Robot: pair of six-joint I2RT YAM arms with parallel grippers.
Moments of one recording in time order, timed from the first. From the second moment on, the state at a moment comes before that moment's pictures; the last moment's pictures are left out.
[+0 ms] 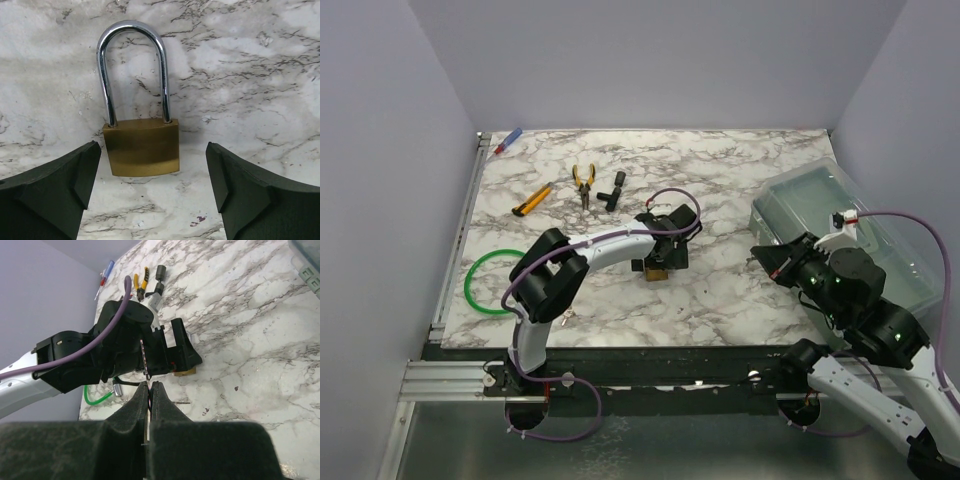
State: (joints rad) left arm -0.89 1.95 1.42 -0.70 -0.28 -0.89; right arm 0.68 0.51 0.91 -0.70 0.27 0.84
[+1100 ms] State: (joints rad) left arm -0.89 2.00 1.43 -0.74 -0.29 -0.90; right arm 0.68 0.50 0.89 -0.70 0.27 0.84
